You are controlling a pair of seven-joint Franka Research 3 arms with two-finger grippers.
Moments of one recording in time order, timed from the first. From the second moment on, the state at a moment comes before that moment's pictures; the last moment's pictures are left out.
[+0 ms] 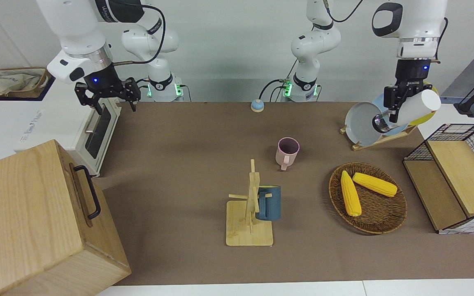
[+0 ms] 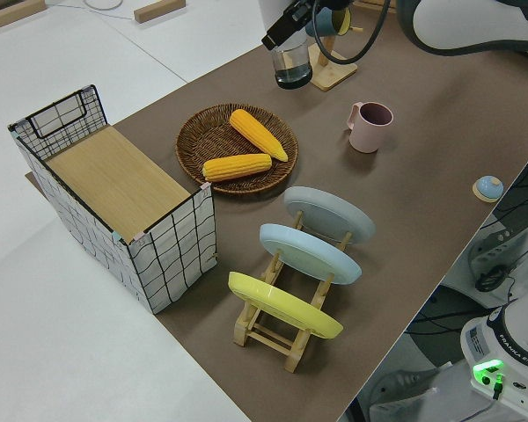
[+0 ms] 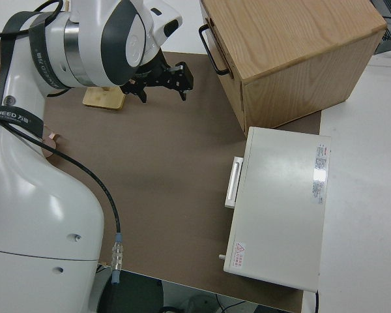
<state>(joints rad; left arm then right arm) 0.43 -0.23 -0.25 -1.99 -0.11 2.36 0.05 0.03 0.07 0.02 -1.46 -0.02 1.52 -0.08</state>
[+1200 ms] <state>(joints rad) 0.41 0.16 0.11 -1.65 -0.57 2.47 0.85 0.03 0.07 0.02 -1.46 -0.02 1.52 -0.08</state>
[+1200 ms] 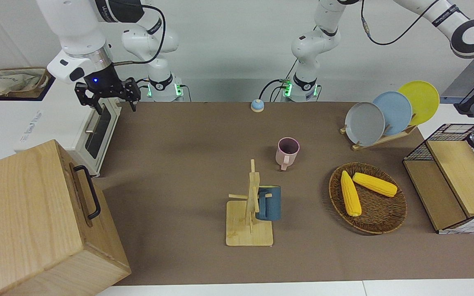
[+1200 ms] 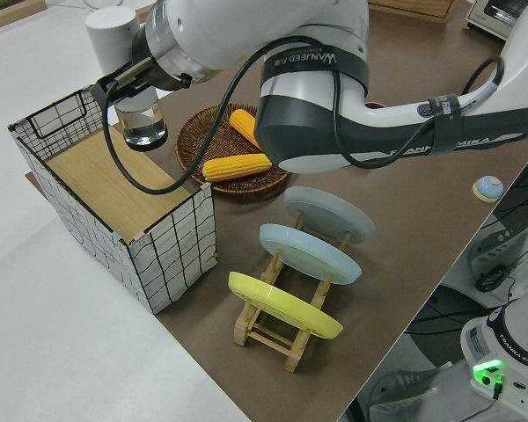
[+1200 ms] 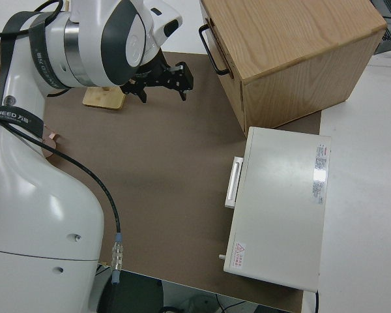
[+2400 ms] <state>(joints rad) 0.38 0.32 0.16 -1.68 -0.89 2.61 1.16 0.03 0.07 0.02 -1.46 -0.02 1.52 -0.08</state>
